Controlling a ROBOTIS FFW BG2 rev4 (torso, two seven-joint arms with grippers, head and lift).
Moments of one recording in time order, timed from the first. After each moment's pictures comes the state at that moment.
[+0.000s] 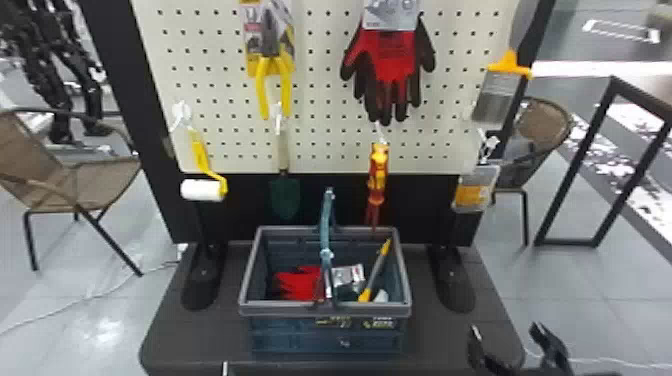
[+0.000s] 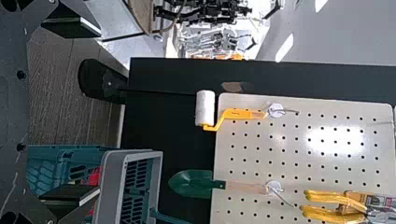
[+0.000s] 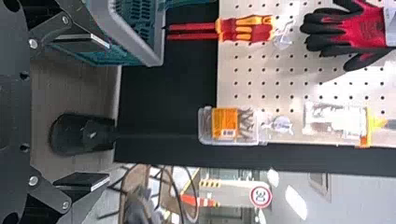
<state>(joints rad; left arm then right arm) 0.49 0.00 -0.09 -1.63 0.01 -0.49 0.25 0.39 -0.13 0.04 -1.71 -0.09 -0.25 0.06</state>
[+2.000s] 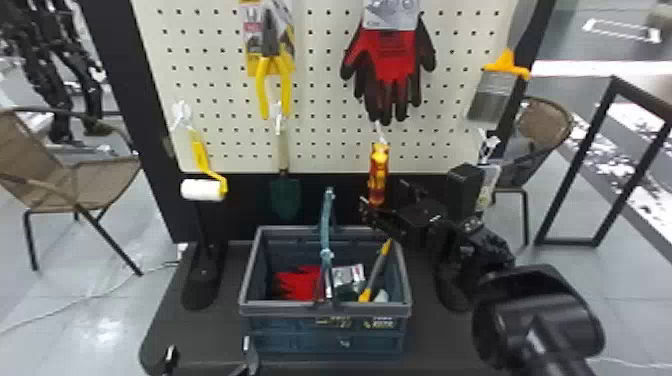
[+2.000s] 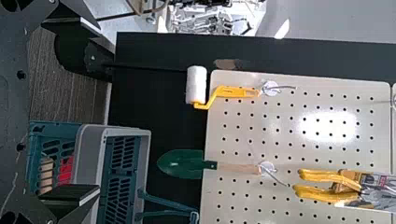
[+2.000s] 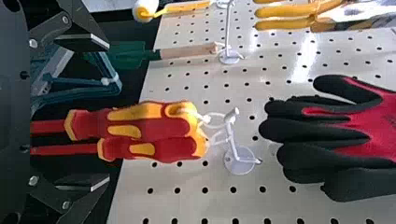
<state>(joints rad) 0.39 0.03 -0.15 -1.58 0.02 -0.47 0.25 -0.35 -0.07 0.20 -1.30 -0.17 0.06 0.48</state>
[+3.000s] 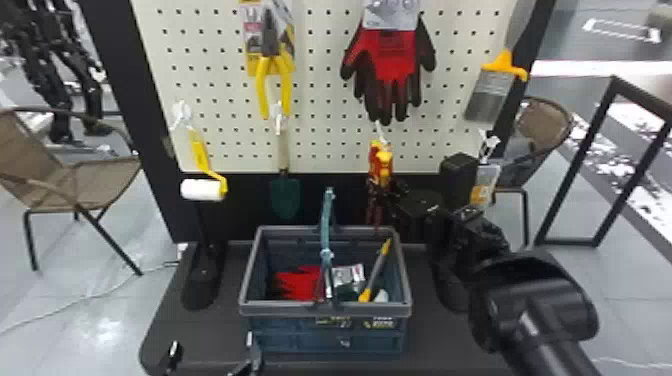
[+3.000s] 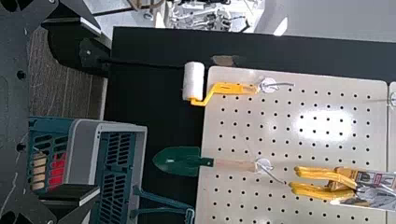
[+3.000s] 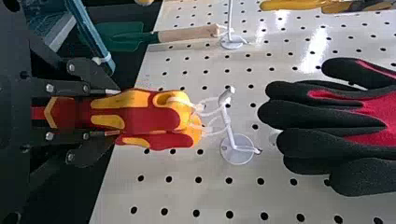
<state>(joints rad) 0.37 0.04 -0.16 -1.56 0.03 -0.49 0.25 -0.40 -0.06 0.19 -1.26 -0.13 0.07 0.45</state>
